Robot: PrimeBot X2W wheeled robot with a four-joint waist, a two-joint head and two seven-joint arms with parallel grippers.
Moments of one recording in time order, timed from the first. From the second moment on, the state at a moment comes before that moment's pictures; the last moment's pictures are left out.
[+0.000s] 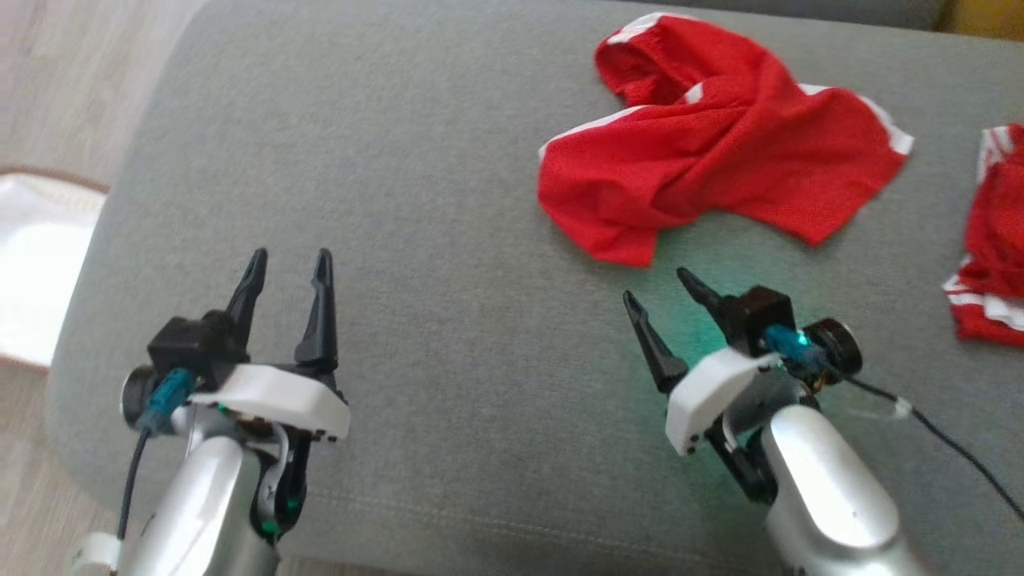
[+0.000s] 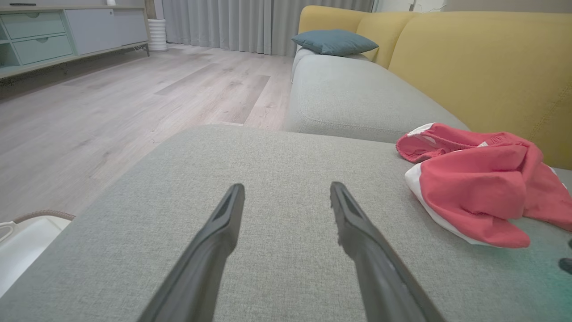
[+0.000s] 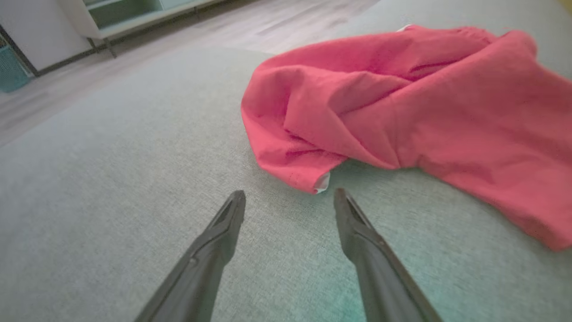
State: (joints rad) left arm -0.23 0.19 -0.31 0.26 -0.36 0.09 -0.25; right arm -0.31 -0.05 0.31 0.44 0.08 0.13 0.03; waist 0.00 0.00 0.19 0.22
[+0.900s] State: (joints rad) left arm -0.28 0.09 -0.24 0.34 -0.30 0.01 -0.25; right arm -0.53 -0.07 0.22 0.75 -0.04 0.13 -0.10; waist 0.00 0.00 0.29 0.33
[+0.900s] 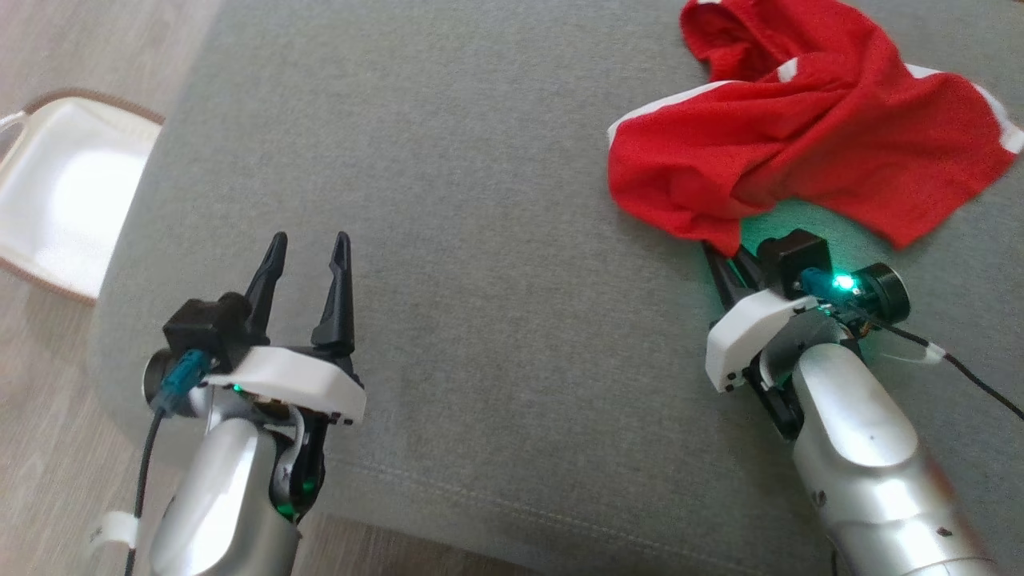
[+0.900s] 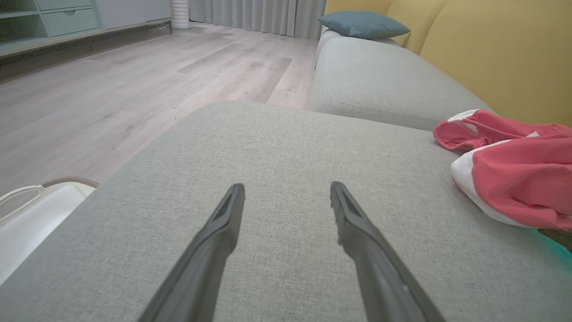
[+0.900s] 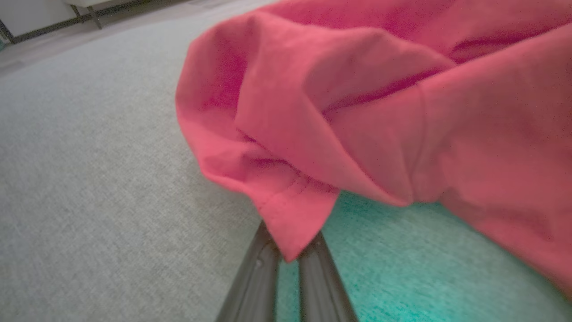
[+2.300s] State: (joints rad) left arm -0.22 0.08 -0.18 0.36 -0.24 -0.03 -0.25; right arm -0.13 -0.05 -0.01 0.28 0.18 0.13 -0.13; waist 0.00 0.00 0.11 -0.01
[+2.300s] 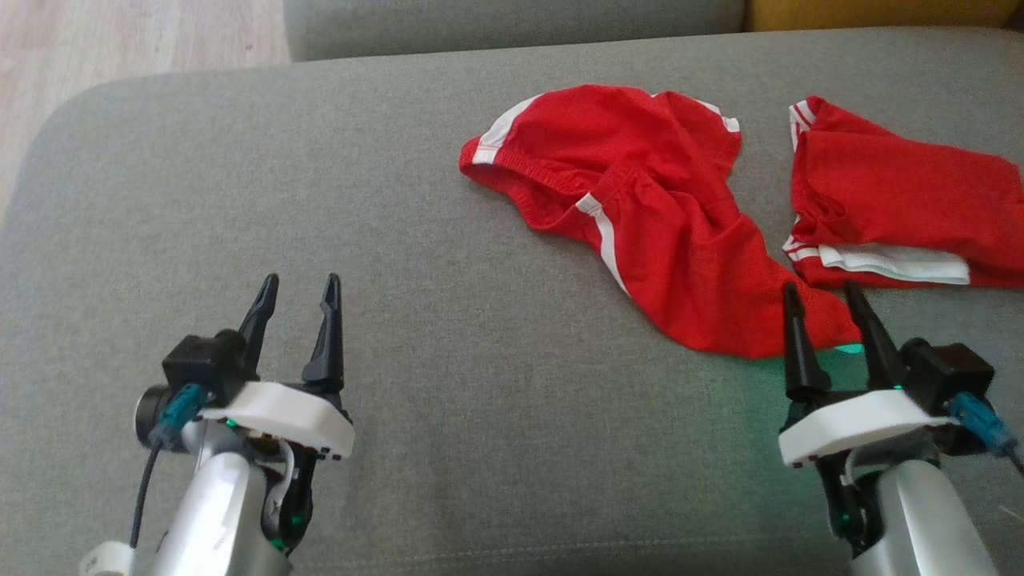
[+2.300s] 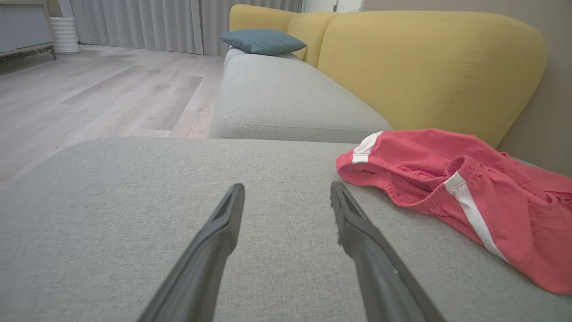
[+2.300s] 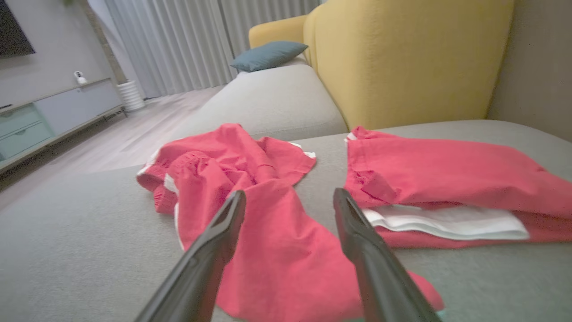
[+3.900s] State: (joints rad) left arm -0.92 0.26 -1.00 0.71 -0.59 -0.13 -0.13; right arm -0.22 -0.05 0.07 0.31 0.25 0.13 -0.23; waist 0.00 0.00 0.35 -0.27
